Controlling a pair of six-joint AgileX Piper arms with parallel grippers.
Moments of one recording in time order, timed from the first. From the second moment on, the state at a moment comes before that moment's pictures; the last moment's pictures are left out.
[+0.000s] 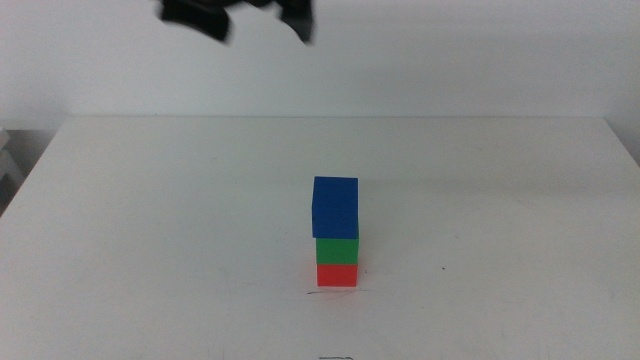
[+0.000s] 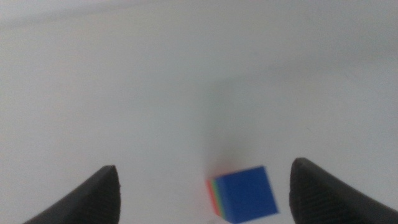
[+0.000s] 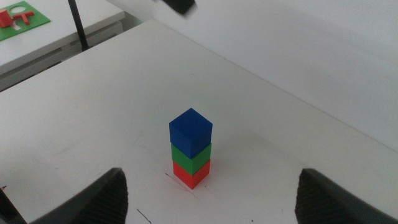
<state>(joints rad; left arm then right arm) -0.55 1.66 -1.98 0.04 1.26 -0.29 0.32 0.75 -1.22 0.40 1.02 -0.41</state>
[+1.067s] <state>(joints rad) 0.00 1.25 -1.98 -0.05 1.21 0.14 0.32 0.75 -1.22 0.39 1.02 -0.41</state>
